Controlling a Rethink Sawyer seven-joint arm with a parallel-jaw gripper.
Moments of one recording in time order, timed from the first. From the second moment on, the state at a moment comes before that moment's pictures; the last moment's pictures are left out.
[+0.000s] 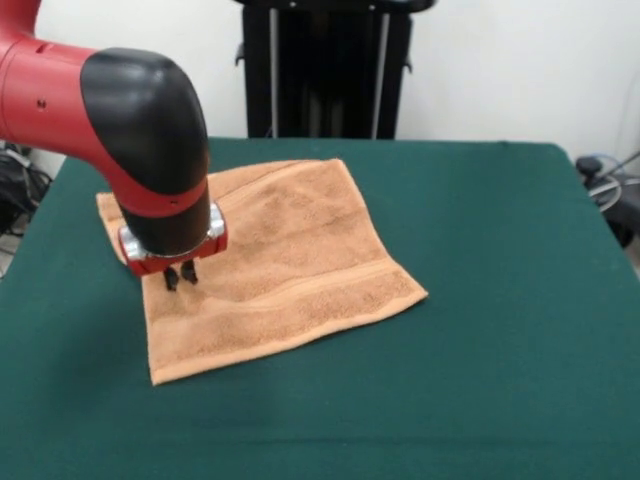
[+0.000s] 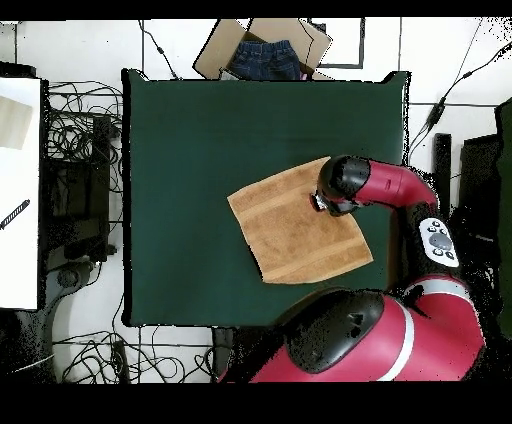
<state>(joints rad) -0.55 -0.29 0.15 1.22 -0.36 0.91 1.08</state>
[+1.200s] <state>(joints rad) -0.61 -0.28 0.20 1.19 -0.36 0.62 1.08</state>
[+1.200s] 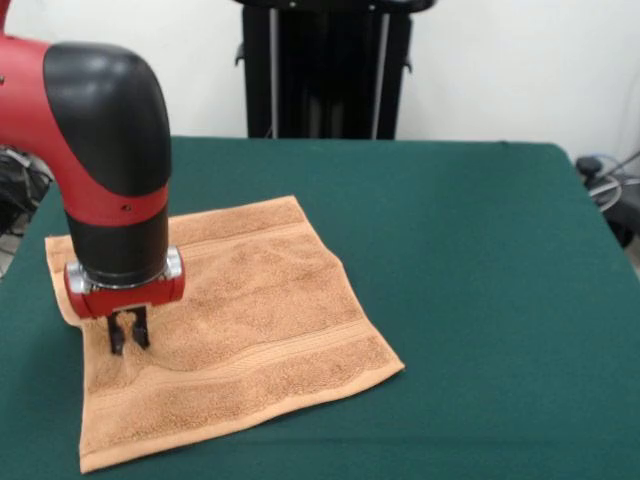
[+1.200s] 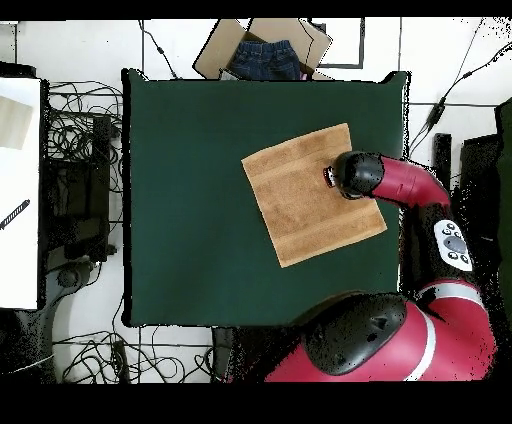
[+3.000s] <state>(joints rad) -0.55 -0.38 0.10 1.20 -0.17 0.95 1.08</state>
